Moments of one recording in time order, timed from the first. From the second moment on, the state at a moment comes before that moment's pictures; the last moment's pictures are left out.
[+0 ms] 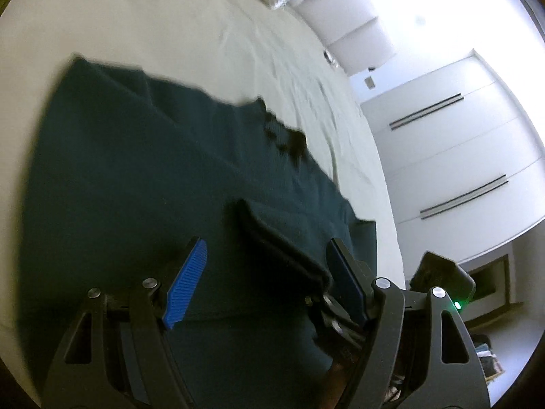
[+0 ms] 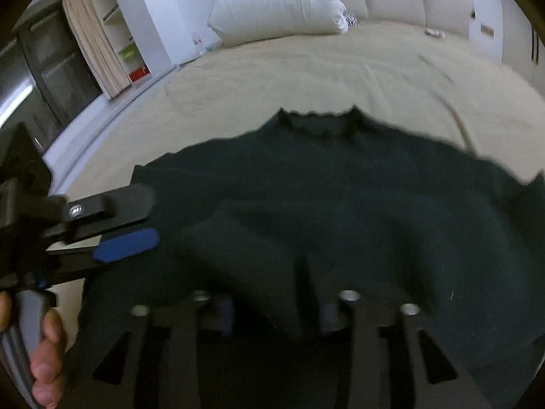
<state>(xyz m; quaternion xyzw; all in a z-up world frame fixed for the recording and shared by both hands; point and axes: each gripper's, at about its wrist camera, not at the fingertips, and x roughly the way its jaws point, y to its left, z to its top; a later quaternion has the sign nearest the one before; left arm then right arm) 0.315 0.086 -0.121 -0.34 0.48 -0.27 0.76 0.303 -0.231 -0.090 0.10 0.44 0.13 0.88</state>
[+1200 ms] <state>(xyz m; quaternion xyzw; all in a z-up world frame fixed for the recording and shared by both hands) 0.327 0.087 -0.124 -0.23 0.50 -0.20 0.81 0.137 -0.389 -0.127 0.40 0.35 0.04 0.85</state>
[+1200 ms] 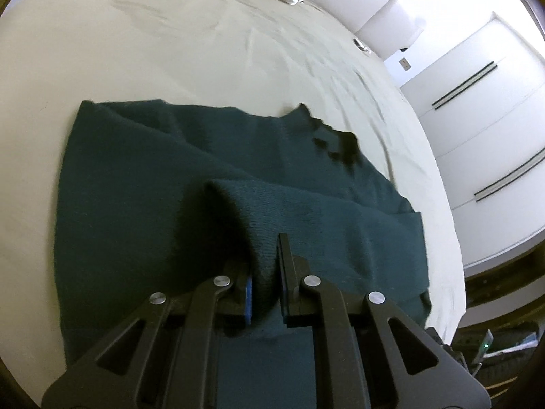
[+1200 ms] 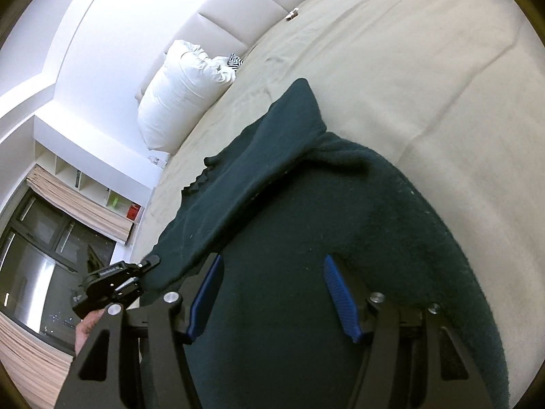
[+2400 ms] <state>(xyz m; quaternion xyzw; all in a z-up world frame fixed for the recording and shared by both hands) 0.321 0.034 -0.122 -0.16 0.47 -0.27 0.83 0.296 -0.465 -0.152 0.48 0.39 0.13 0.77</state>
